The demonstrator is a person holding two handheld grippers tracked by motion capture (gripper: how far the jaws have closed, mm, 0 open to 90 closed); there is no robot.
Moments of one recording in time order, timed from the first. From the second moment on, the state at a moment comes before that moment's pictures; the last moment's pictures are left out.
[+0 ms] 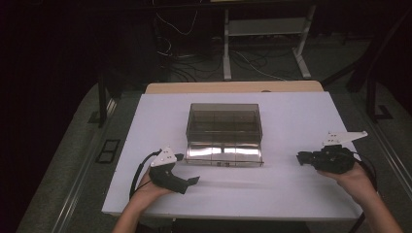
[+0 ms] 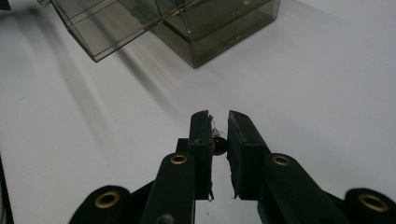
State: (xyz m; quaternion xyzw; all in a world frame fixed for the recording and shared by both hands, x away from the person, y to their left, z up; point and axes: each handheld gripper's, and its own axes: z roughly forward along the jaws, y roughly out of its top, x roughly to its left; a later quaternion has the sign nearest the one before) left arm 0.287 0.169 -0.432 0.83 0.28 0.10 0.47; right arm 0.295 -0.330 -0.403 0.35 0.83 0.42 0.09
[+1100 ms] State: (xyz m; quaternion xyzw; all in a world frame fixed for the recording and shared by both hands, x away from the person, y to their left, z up) left arm 0.286 0.166 -0.431 0.83 0.28 0.09 0.47; right arm 0.307 -0.291 -0.377 0.30 0.84 0.44 0.07
